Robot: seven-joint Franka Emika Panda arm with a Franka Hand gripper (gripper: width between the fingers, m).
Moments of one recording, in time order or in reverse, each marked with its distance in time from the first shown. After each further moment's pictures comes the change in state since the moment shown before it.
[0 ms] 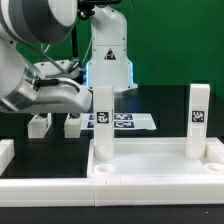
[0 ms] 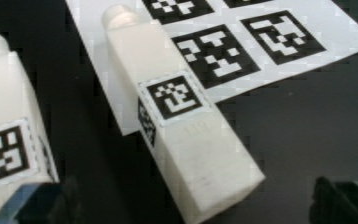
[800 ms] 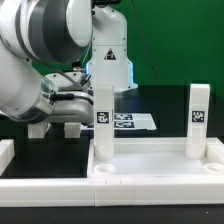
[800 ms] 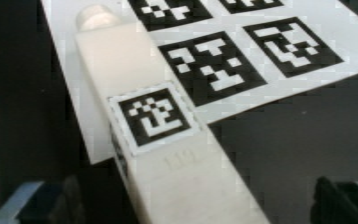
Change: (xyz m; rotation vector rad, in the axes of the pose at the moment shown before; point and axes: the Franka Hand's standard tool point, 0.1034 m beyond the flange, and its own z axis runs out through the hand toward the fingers) arm 0.006 -0.007 0.031 -0.020 -0.052 -0.003
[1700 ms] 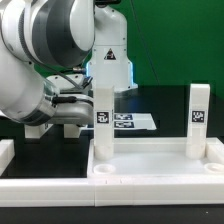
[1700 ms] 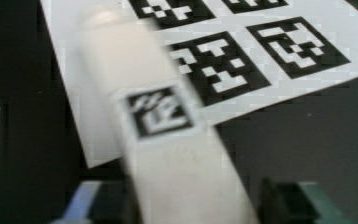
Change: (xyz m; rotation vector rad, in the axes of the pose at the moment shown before) arm 0.000 -0.001 0.001 -0.006 -0.003 0.002
